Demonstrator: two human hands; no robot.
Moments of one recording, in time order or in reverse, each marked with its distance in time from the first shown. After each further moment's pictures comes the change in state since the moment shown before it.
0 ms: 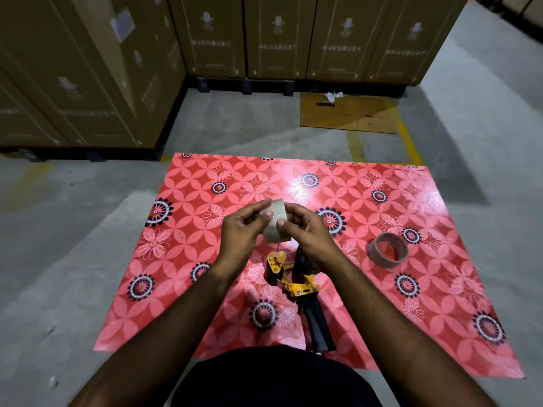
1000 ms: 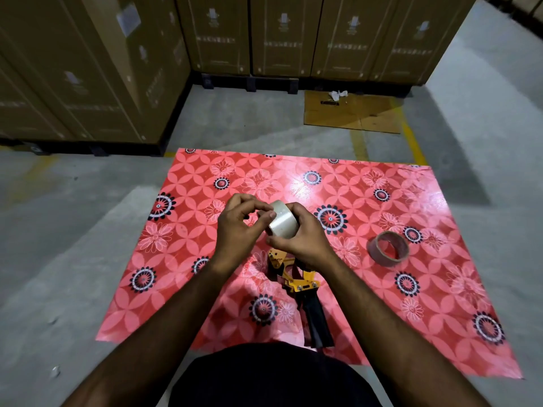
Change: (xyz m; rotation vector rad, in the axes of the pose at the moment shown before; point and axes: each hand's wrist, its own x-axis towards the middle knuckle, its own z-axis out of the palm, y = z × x) left_hand -0.003 0.003 -0.013 0.547 0.038 0.387; right_hand -0.008 0.004 0.009 -0.276 0.045 -0.005
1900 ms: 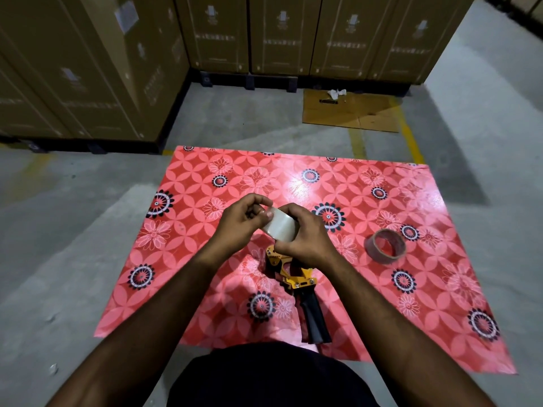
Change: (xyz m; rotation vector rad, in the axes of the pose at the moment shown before) left_hand 0.012 -0.008 -0.006 -0.230 -0.326 -0.218; right_hand -0.008 -0.008 -0.009 -0.323 -0.014 -0.134
